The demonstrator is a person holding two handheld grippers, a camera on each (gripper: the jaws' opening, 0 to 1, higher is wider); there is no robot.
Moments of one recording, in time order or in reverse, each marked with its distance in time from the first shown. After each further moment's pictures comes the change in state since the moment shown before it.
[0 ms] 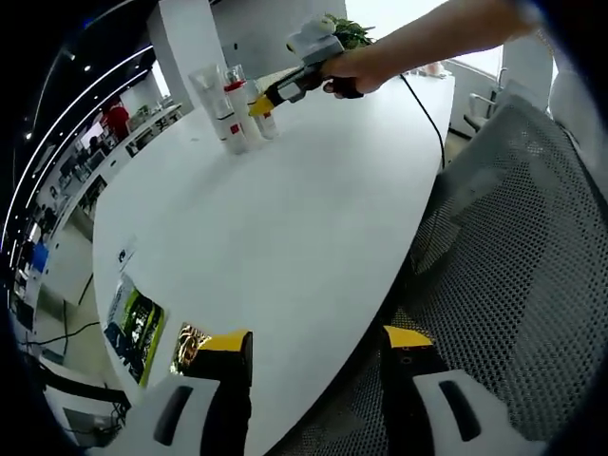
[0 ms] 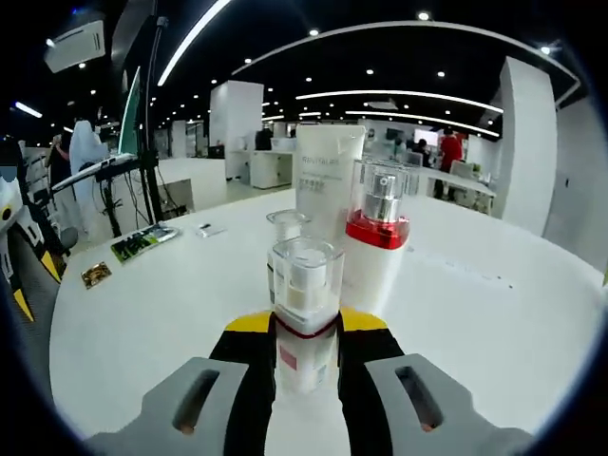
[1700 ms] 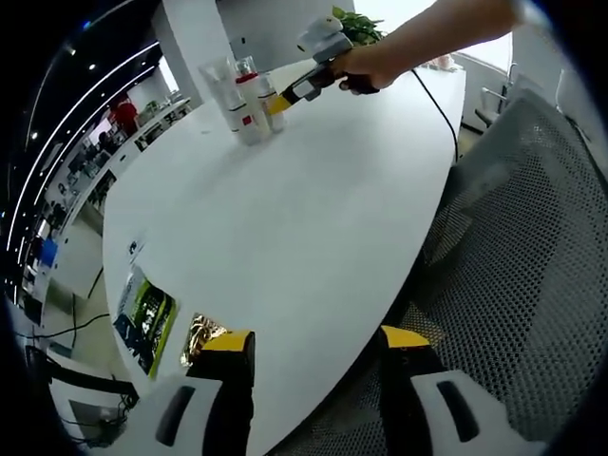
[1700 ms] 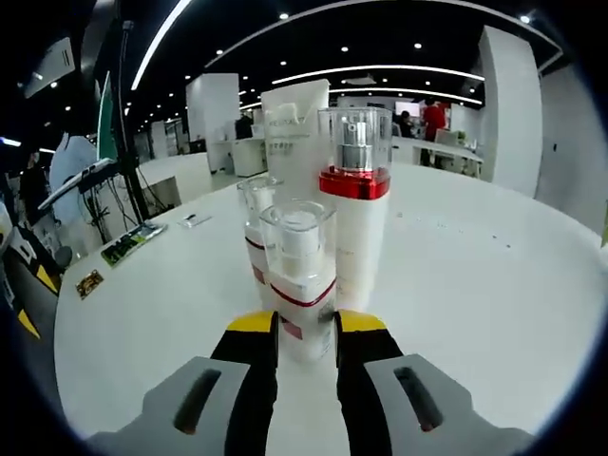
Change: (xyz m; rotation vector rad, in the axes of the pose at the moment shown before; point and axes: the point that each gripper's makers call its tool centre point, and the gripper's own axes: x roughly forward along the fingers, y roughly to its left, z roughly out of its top) left arm -0.001 0.012 -0.007 -0.014 0.030 0.058; right arm 0.000 -0.006 -0.022 0.114 0.090 -0.055
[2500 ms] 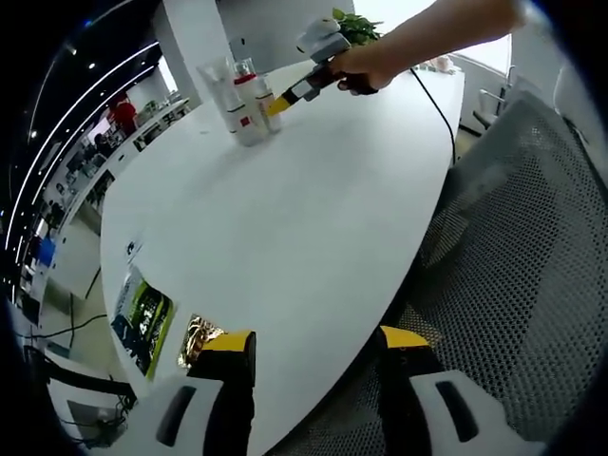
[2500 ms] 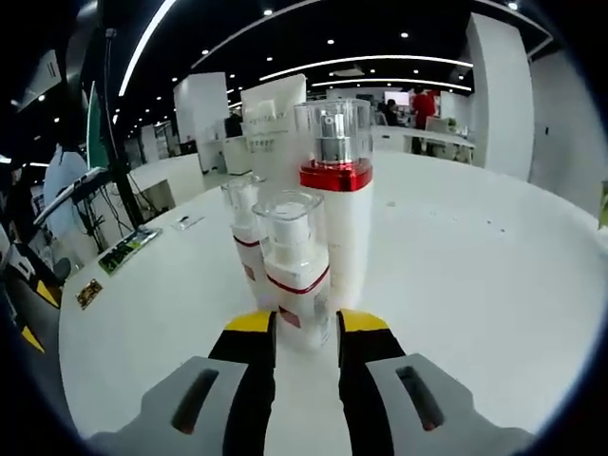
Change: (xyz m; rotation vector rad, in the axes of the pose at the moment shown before) left arm 0.000 -0.003 0.001 -0.002 -0.005 -0.013; right arm -0.004 -0.007 -0.005 0.059 0.030 -0.021
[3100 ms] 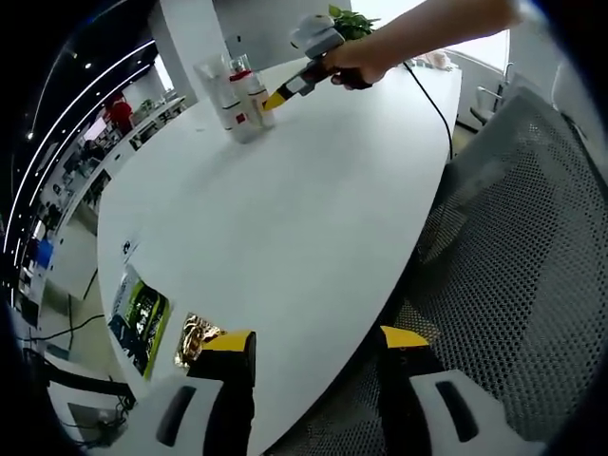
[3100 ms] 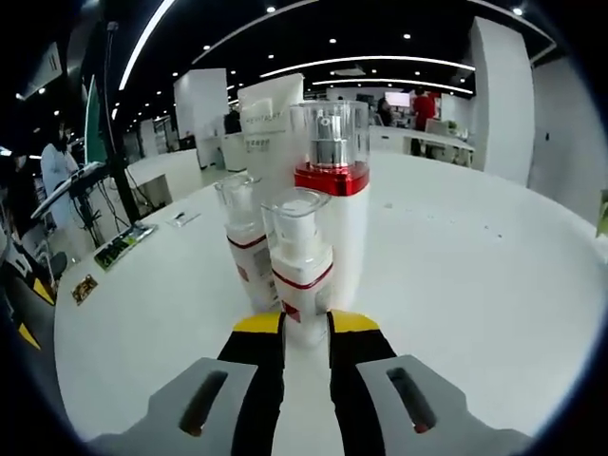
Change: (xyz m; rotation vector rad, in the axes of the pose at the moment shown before) left arm 0.001 -0.002 -0.003 0.011 0.017 -0.013; right arm 0.003 -0.004 0.002 -0.027 0.011 -0.010
